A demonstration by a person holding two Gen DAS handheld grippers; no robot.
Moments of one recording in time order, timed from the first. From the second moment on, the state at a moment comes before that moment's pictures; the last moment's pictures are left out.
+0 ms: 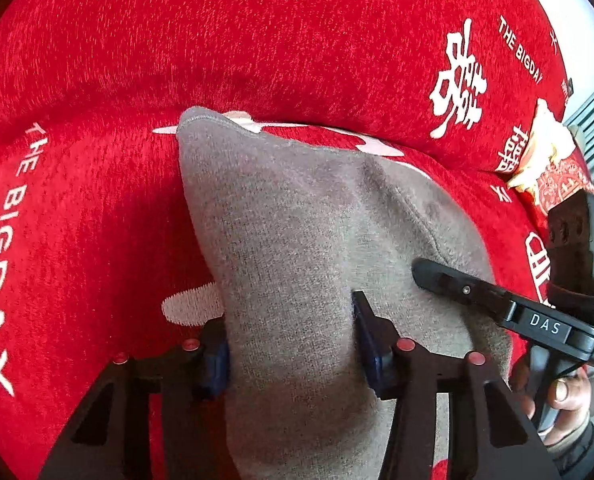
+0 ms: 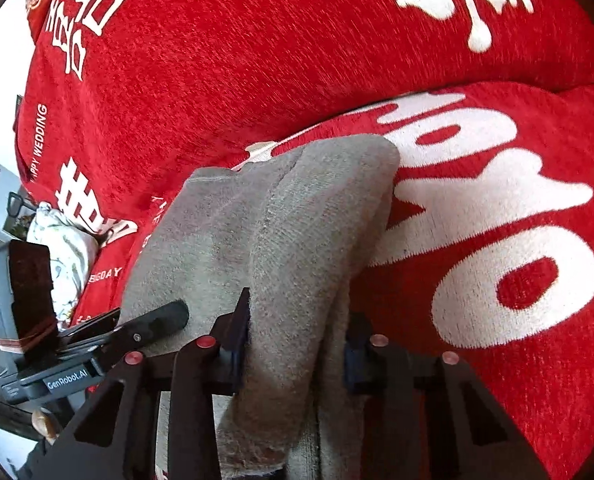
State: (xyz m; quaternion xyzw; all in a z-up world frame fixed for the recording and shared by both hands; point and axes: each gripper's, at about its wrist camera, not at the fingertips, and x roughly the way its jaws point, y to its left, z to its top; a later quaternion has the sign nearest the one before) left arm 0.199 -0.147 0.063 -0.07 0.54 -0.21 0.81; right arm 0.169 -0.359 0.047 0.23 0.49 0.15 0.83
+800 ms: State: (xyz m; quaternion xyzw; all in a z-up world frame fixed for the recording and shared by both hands) left arm 0.133 -0.097 0.085 -0.08 0.53 -0.19 0.82; right arm 0.120 -0.298 0.084 0.17 0.49 0.14 0.84
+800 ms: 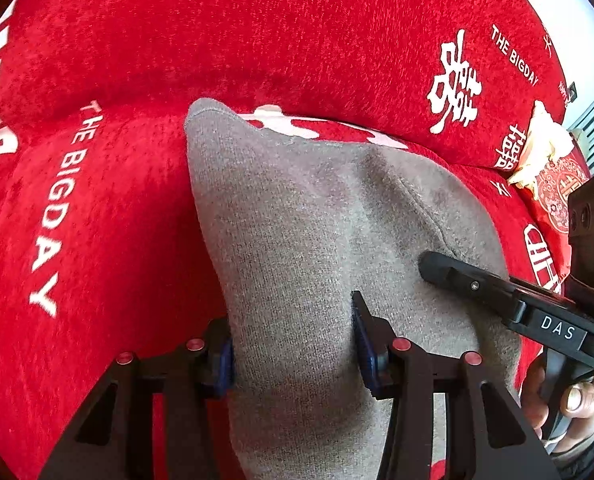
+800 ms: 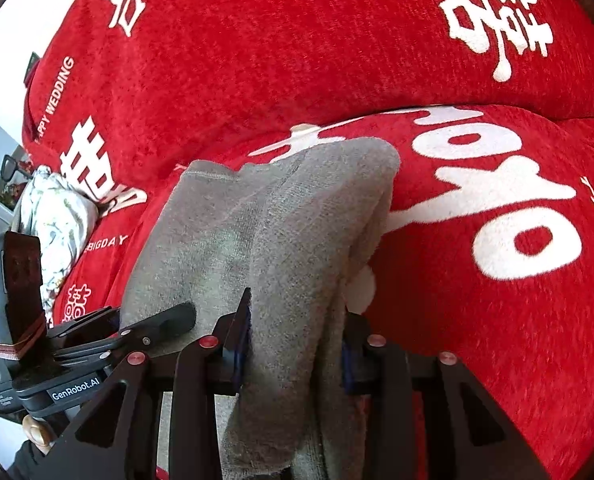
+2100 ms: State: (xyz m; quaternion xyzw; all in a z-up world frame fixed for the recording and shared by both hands) left arm 0.050 -0.036 0.087 -0.05 0.52 -0.16 0.84; right arm 0.043 -0.213 0.105 0.12 0.45 0.16 0.87
